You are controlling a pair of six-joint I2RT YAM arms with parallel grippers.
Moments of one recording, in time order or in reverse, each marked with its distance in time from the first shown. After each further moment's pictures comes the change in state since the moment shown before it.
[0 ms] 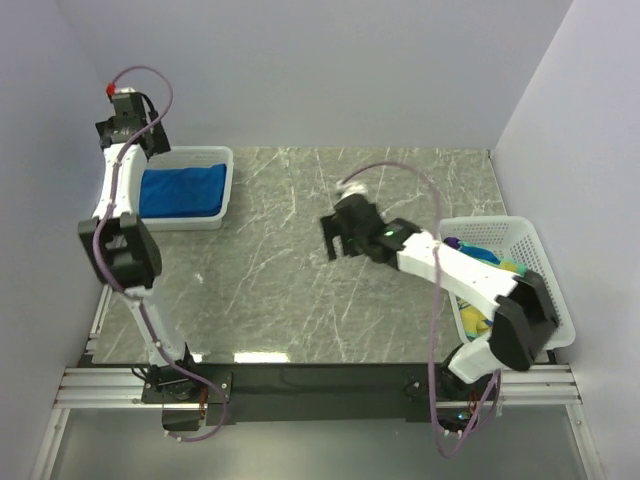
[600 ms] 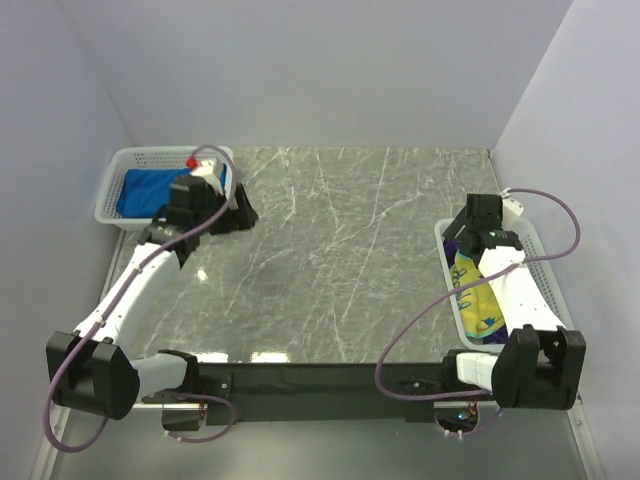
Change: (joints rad) left arm -0.402 -0.909 -1.004 0.248 0.525 -0.292; right arm -0.851 -0.334 -0.276 -0.041 0.119 0.230
